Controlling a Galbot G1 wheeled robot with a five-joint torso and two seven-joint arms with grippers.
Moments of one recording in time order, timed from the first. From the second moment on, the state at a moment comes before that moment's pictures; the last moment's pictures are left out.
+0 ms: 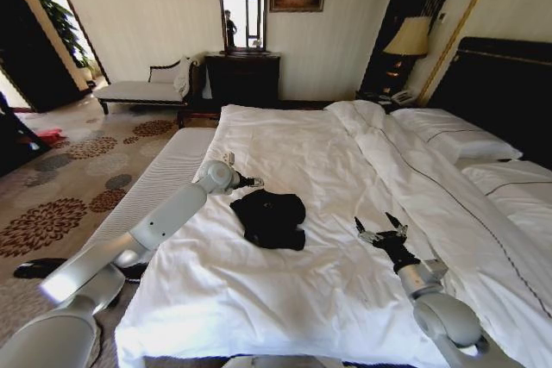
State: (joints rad) left arm 0.18 -1.05 0.39 -1.43 -1.64 0.74 -0.61; right arm -1.68 0.96 0.75 2.09 0.50 0.01 0.07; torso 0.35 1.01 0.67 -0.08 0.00
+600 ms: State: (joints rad) left arm 0.23 -1.09 0.37 -1.38 -1.60 0.74 -0.60; right arm -1.68 0.95 0.75 2.09 0.51 -0.01 0.09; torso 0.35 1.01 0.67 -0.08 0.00
